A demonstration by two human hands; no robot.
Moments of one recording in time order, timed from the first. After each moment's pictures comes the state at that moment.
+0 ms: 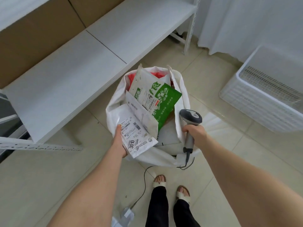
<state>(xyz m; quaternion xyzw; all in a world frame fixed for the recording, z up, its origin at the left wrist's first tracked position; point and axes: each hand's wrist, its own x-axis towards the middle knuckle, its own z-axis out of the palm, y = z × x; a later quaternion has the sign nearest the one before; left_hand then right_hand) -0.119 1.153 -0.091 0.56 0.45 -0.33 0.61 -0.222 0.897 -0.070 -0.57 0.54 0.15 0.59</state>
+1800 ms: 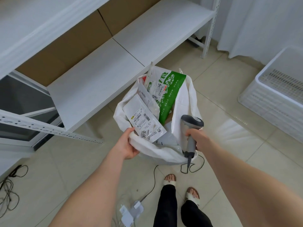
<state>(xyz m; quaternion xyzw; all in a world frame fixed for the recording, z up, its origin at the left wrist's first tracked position) -0.178 1.169 -0.006 0.57 0.43 -0.39 0.58 -0.256 0.918 -0.049 -0.53 0.50 0.20 0.66</state>
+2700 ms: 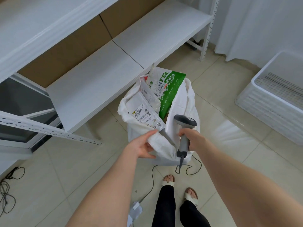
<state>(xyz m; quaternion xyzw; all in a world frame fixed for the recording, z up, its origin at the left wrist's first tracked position) -0.189 1.124 0.005 0.58 0.34 -0.50 0.55 -0.242 0.936 -0.026 -0.49 0.50 0.25 0.67</state>
